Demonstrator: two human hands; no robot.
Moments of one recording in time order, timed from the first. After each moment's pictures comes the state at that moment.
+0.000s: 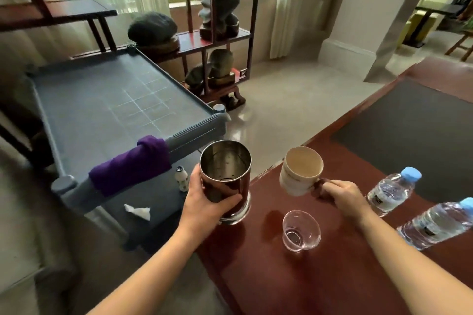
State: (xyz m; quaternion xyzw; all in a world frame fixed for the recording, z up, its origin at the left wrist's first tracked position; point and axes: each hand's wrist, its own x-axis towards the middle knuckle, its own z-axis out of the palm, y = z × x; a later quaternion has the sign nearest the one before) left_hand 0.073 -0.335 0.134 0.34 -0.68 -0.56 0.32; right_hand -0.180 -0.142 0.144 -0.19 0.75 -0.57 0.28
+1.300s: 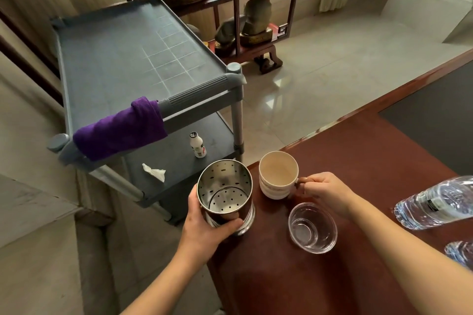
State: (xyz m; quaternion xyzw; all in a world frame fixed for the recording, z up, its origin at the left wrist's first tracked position) left_hand 0.085 -0.284 0.043 0.50 -0.65 -0.51 0.26; right_hand -0.214 -0.193 0.047 -0.31 0.65 -0.45 0.52
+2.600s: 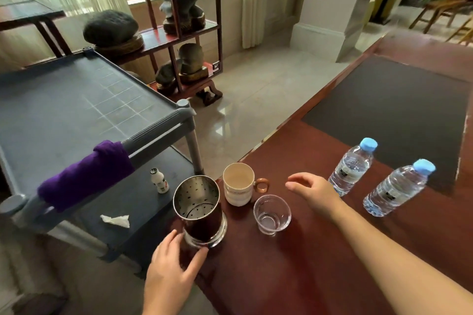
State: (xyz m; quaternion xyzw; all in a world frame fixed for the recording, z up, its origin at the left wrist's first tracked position) left_hand 0.136 -0.262 0.067 0.42 -0.85 -0.30 0.13; right_hand -0.178 -0.101 0.126 -0.27 0.84 -0.41 0.22
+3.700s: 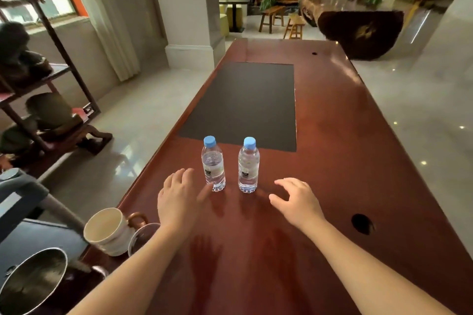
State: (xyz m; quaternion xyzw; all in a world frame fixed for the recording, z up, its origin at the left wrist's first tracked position) left_hand -0.136 -0.120 0.153 0.15 -0.96 -0.16 0.14; right_hand -0.183 0.144 0.129 -0.06 0.95 -0.30 0.01
